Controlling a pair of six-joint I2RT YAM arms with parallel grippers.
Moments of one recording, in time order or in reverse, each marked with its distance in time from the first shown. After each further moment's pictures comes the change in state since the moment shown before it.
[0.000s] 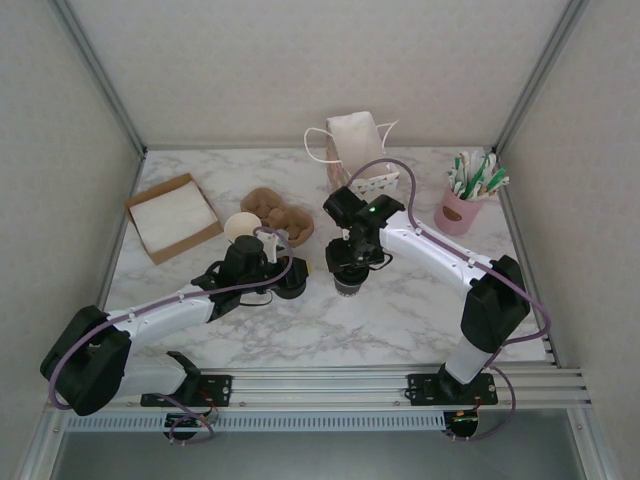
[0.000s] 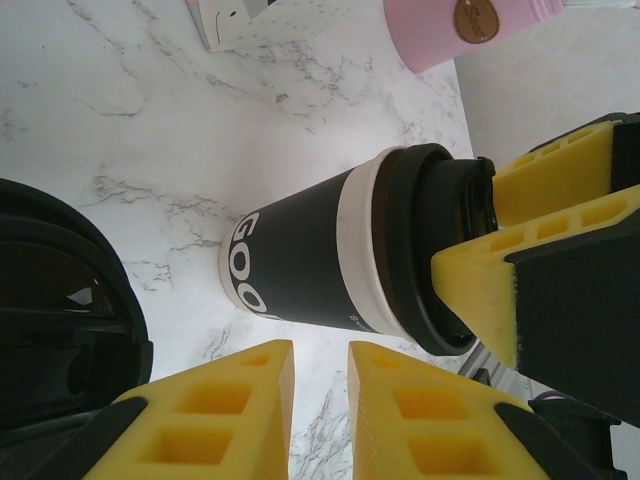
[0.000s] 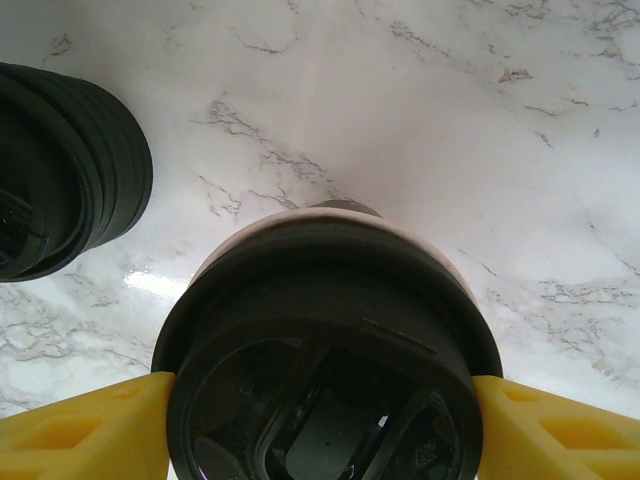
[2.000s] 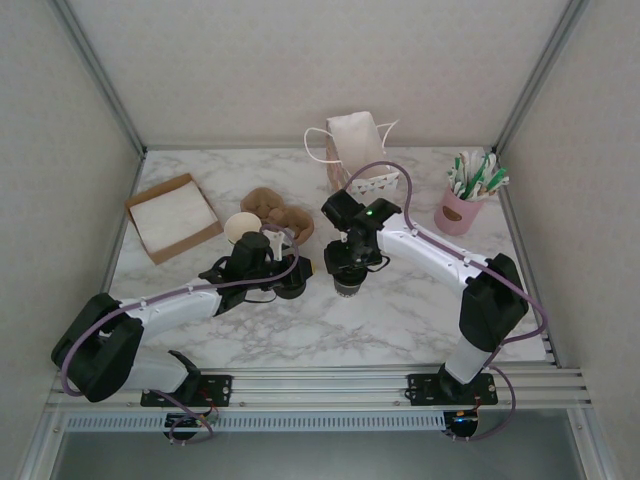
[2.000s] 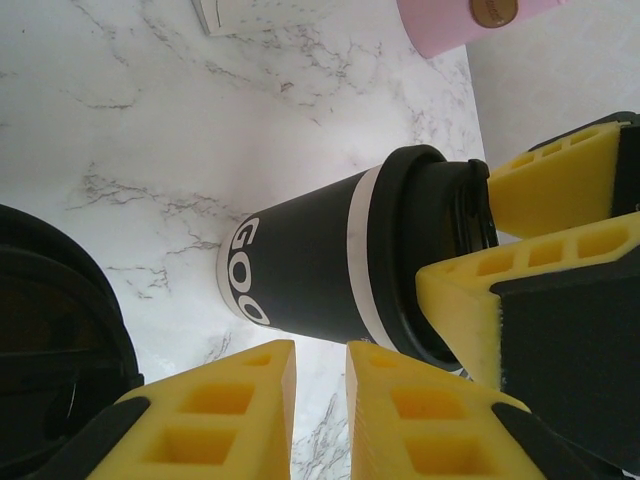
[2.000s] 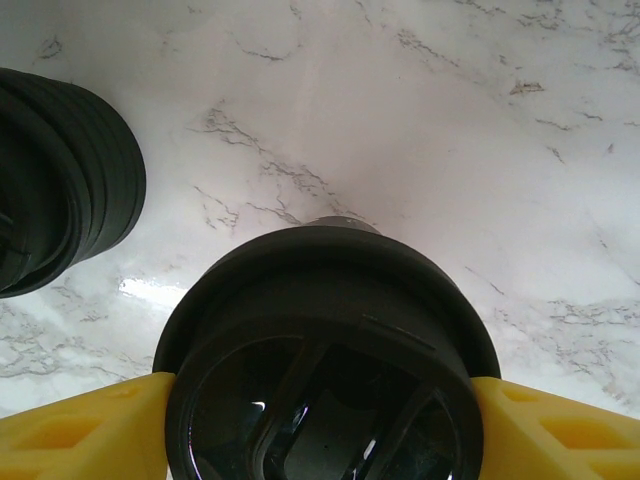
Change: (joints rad) left arm 0.000 0.083 0.042 0.007 0.026 0.005; right arm 0.006 0.012 -0.039 0.053 0.014 -0.011
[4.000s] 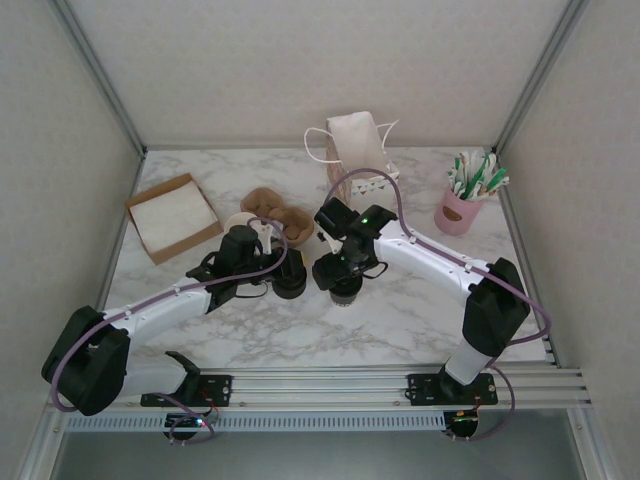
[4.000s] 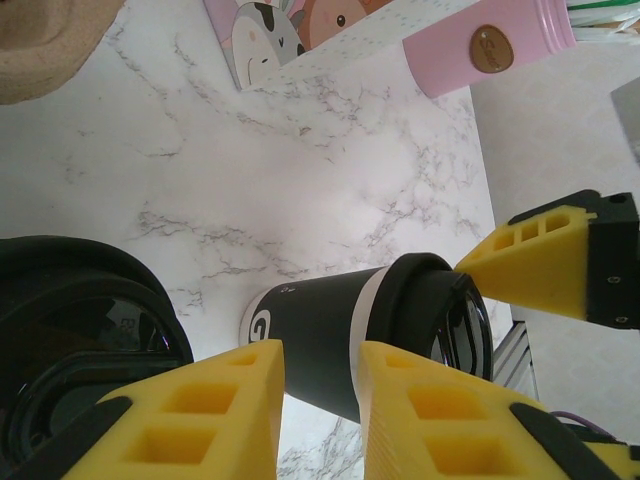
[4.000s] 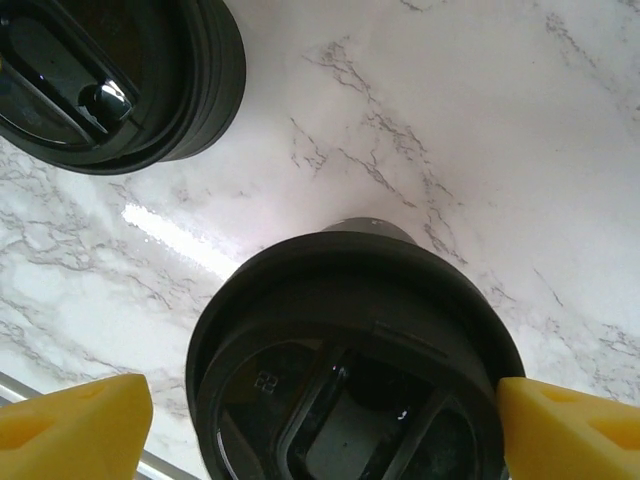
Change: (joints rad) left arm 0.075 -0.077 0.021 -0.098 0.000 0.034; right arm 0.066 -0.028 -0.001 -0.015 -0.078 -0.179
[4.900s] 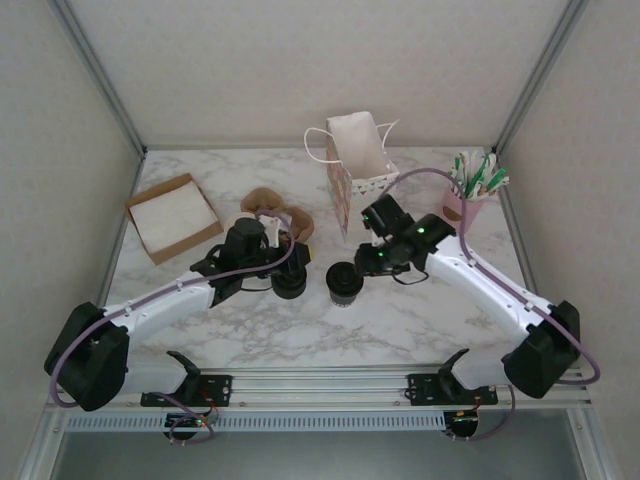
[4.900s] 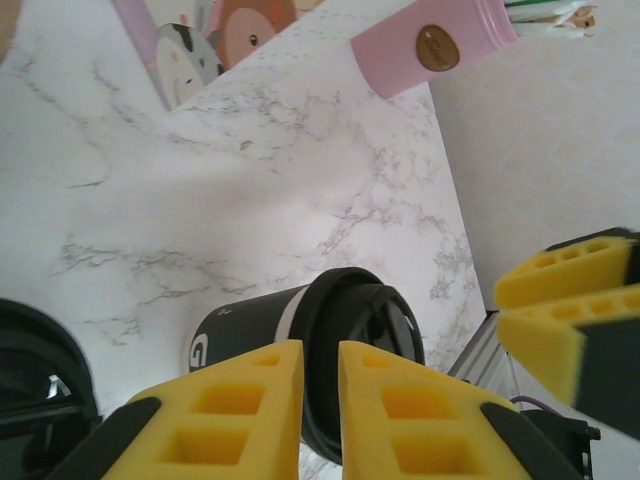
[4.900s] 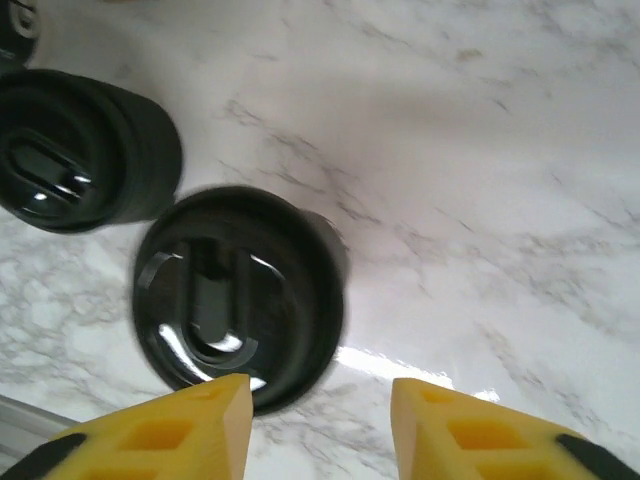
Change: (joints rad) left arm -0.047 0.031 0.092 -0.015 0.012 0.011; right arm -0.160 -0.327 -0.219 0.047 -0.021 0.228
